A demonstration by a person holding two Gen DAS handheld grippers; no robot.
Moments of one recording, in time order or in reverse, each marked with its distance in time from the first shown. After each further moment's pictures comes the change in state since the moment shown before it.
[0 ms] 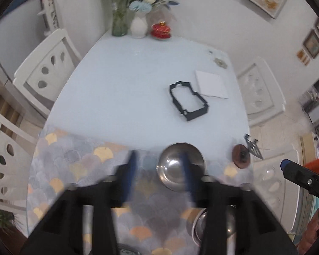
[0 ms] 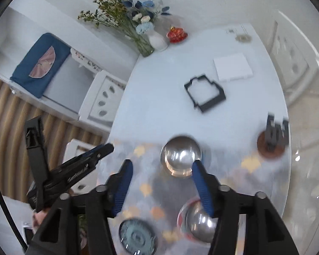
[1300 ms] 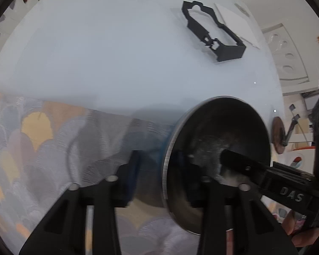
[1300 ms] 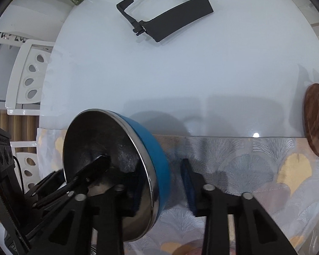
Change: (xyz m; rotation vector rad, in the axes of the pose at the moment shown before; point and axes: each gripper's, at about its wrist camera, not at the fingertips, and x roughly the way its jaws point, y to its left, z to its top) left arm 0.203 0.006 -0.046 -0.014 0.305 -0.097; right arm 0.232 -0.100 -0.015 0.165 0.330 -0.151
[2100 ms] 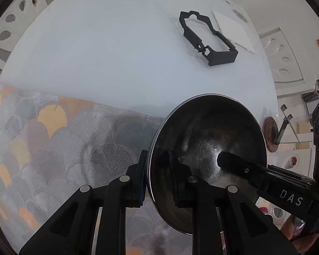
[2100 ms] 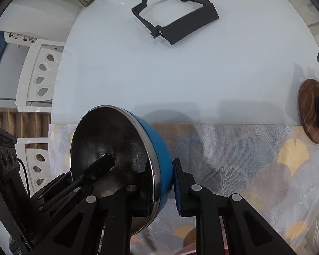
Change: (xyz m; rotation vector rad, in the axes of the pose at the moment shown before) left arm -0.032 0.000 -0.008 -0.016 -0.019 0.018; right arm -0.028 0.024 -0.014 -0.007 -0.013 0.016
